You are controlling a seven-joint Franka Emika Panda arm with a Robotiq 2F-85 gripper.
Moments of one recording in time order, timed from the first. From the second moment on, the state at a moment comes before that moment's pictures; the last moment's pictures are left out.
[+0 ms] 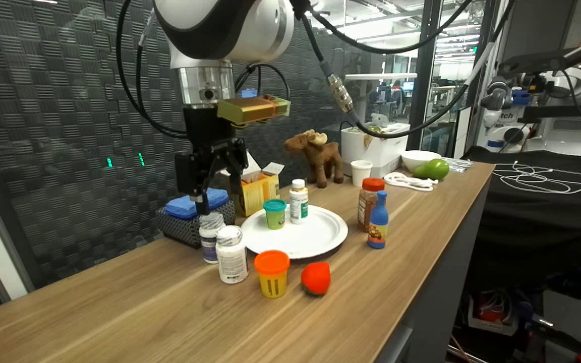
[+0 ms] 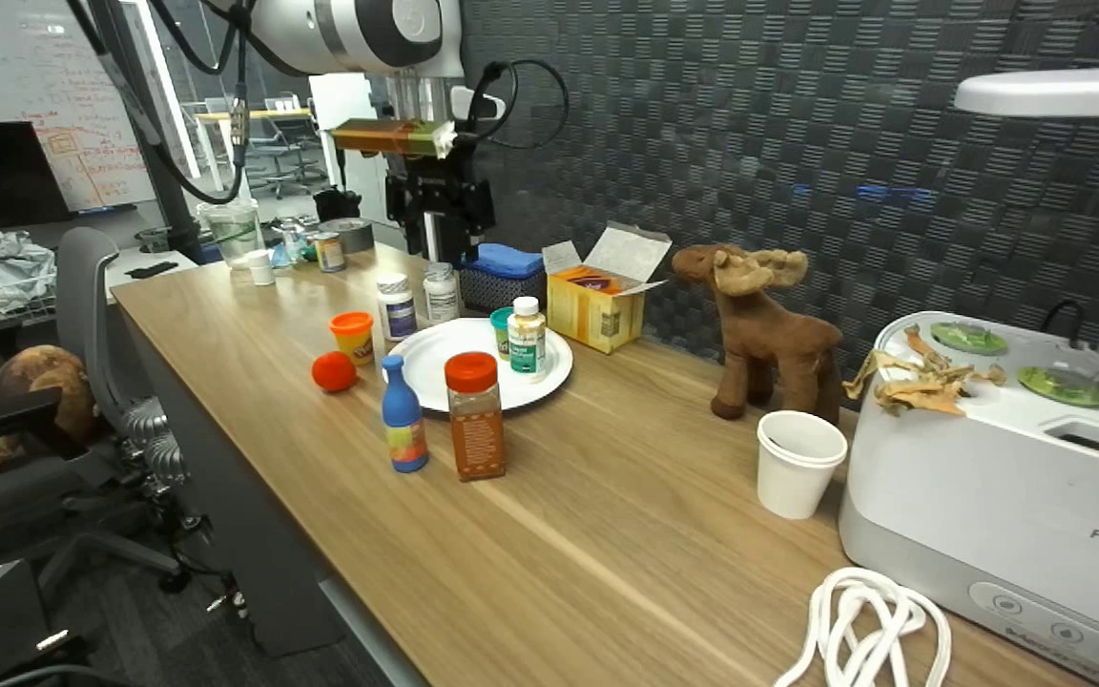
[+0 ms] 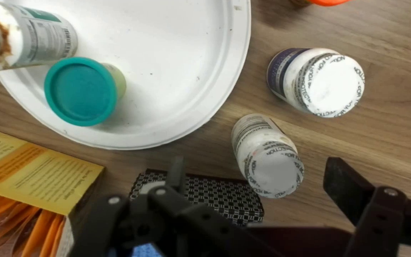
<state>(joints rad) 0.19 0.57 0.13 -1.42 -0.10 1.99 0.01</state>
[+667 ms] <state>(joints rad) 0.20 0.63 0.13 -1.37 -0.07 1.99 -0.02</state>
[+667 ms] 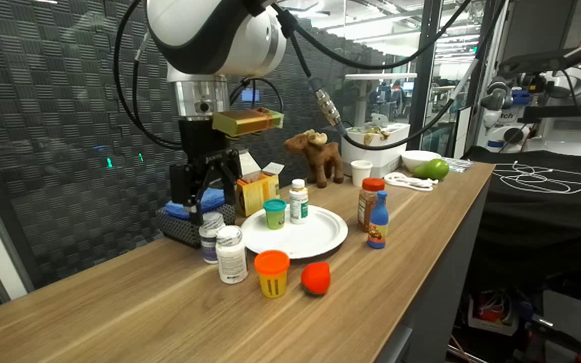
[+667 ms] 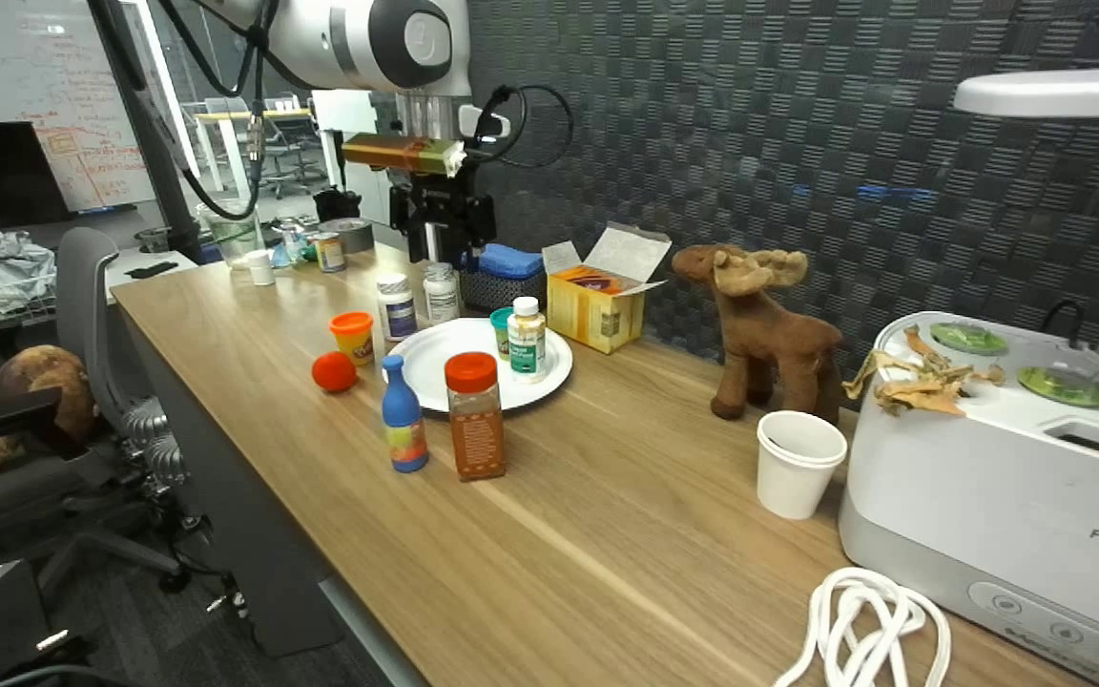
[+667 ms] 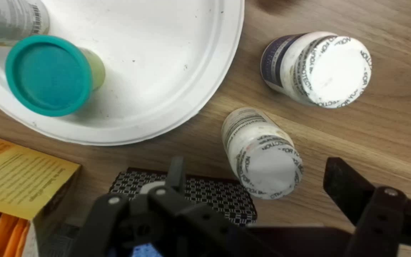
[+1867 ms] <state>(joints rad) 0.19 0.61 0.11 -1.34 -0.07 2.03 0.01</state>
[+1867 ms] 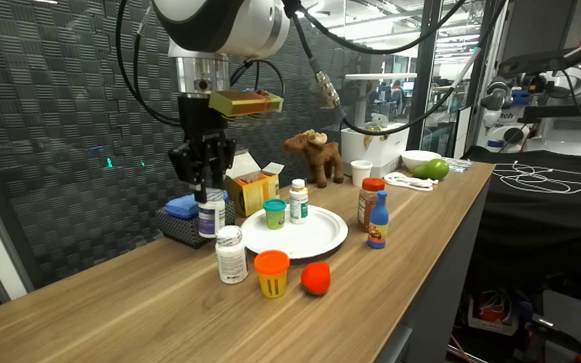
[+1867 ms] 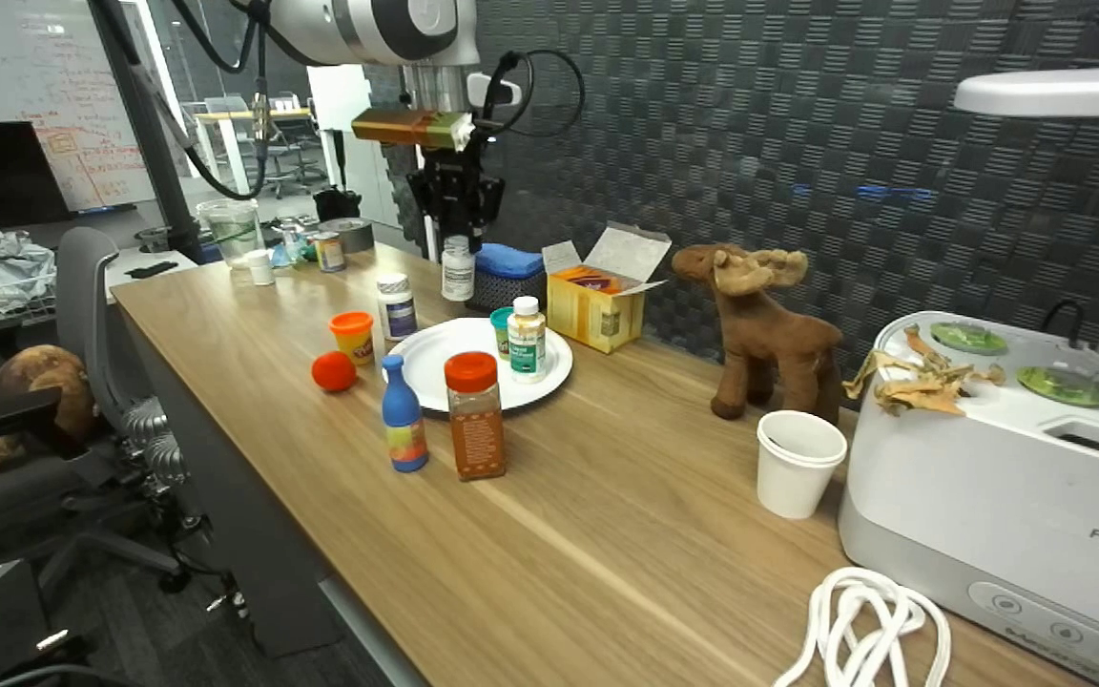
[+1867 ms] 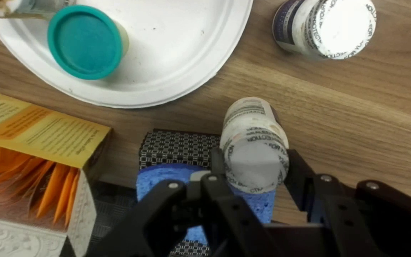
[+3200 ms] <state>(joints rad) 0.20 0.55 0.03 -1.48 -0.19 1.97 0.14</state>
